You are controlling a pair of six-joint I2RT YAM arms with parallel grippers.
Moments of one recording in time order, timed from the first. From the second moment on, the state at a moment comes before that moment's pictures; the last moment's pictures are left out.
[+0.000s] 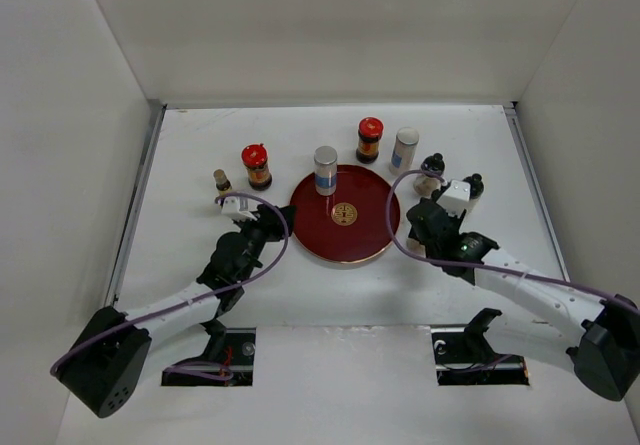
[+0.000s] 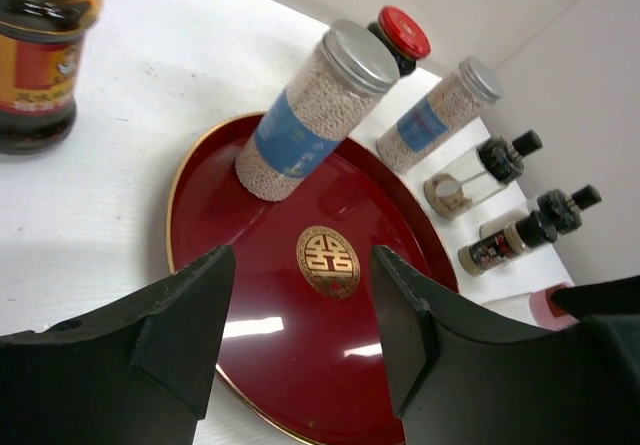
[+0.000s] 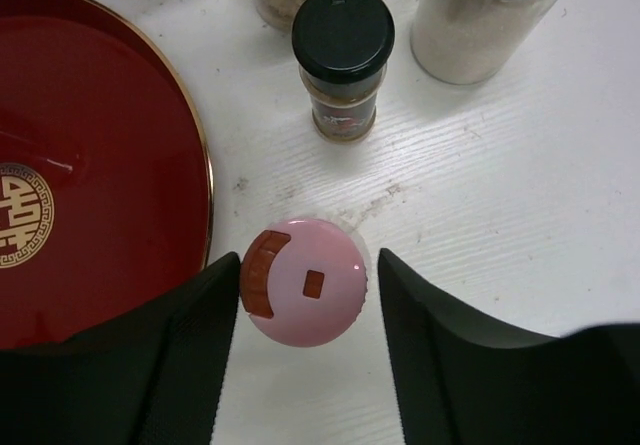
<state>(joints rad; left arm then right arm) -0.61 1.01 0.17 0.84 -0.27 -0.61 0.70 1.04 0.64 -0.42 0.75 0.72</state>
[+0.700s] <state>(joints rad) -0.53 0.87 0.12 0.82 -0.26 -0.66 0.86 1.14 0.96 -0.33 0.74 0.61</state>
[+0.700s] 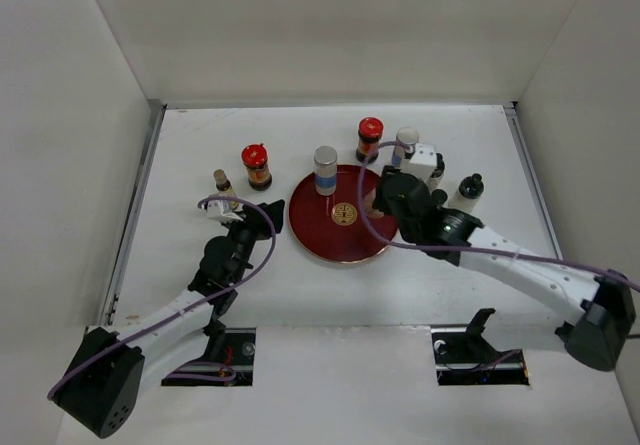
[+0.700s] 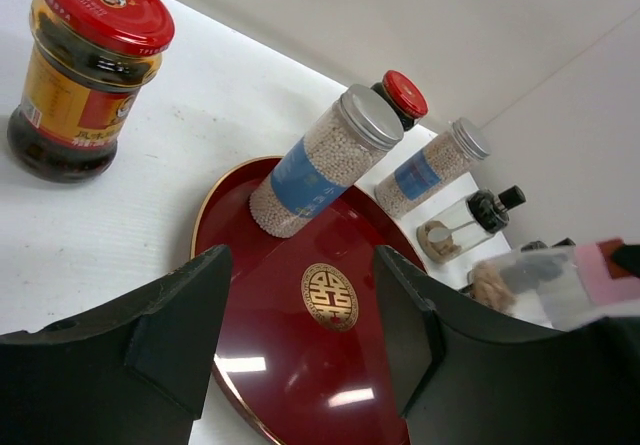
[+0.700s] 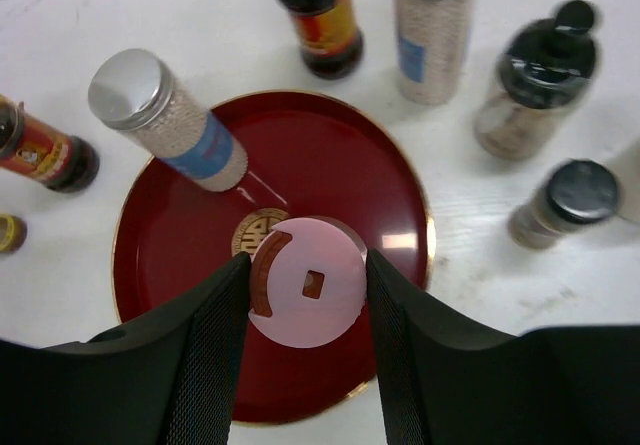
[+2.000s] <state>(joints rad) -0.51 0.94 0.12 0.81 -0.25 -0.66 0.67 1.79 1.23 0.13 0.52 0.40</state>
